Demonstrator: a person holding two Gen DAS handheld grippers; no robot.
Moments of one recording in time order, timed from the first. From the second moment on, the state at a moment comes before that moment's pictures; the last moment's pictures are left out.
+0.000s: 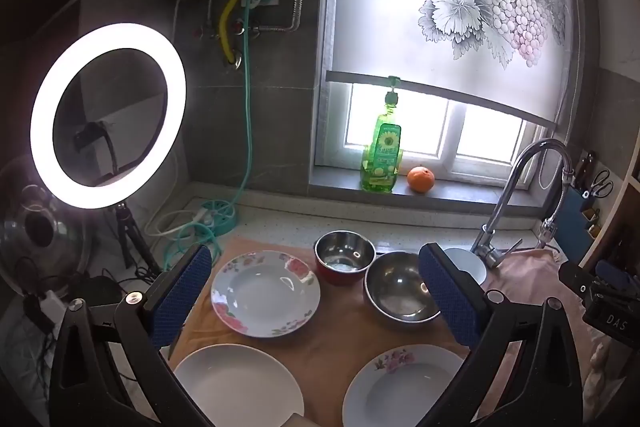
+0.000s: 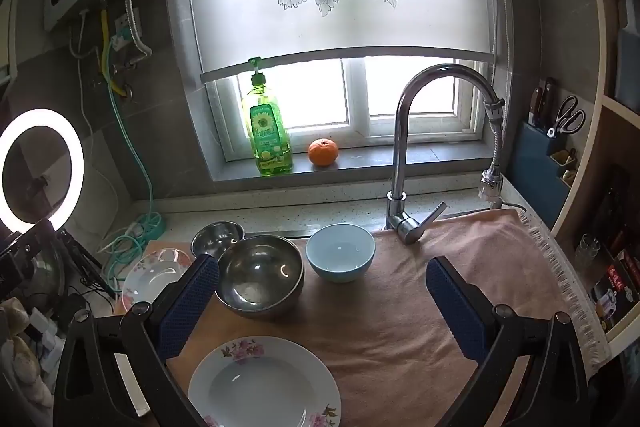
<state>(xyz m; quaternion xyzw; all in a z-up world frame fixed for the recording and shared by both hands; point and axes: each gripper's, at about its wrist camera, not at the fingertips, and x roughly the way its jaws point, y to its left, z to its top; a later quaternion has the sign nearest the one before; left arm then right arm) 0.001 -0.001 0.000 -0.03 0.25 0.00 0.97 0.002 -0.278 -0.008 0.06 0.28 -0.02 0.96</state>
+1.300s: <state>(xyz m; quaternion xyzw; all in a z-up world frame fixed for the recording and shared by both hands) 0.004 -0.018 -0.018 -0.02 0.27 -0.02 0.96 0.003 -0.271 -0.010 0.05 0.29 -0.02 0.95</state>
